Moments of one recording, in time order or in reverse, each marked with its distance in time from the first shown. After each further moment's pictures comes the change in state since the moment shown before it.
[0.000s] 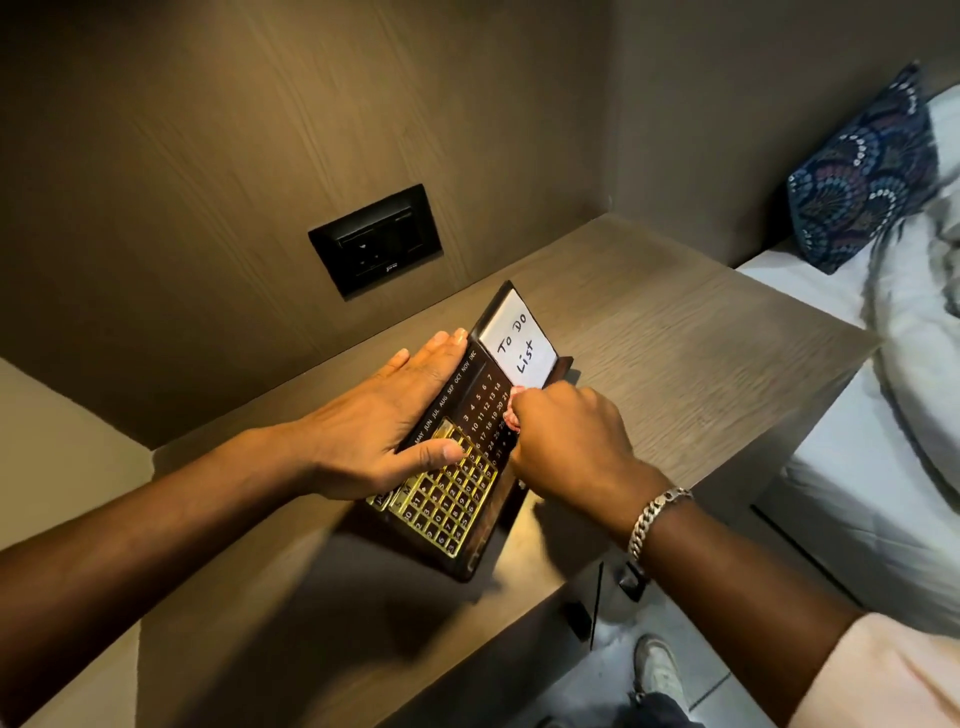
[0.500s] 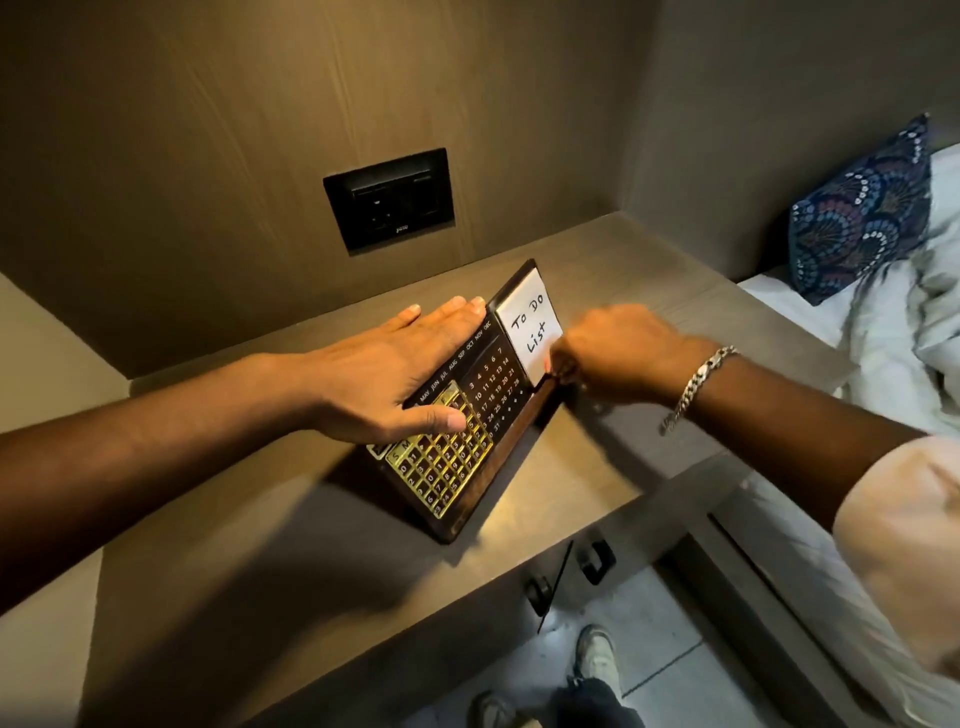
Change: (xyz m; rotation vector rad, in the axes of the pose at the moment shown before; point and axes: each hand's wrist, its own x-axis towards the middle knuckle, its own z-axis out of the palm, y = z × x) left_hand 0.006 0.000 -0.002 0.101 -0.032 0.032; right_hand 0.049 0.052 -0.047 -0.574 -0.283 -0.389
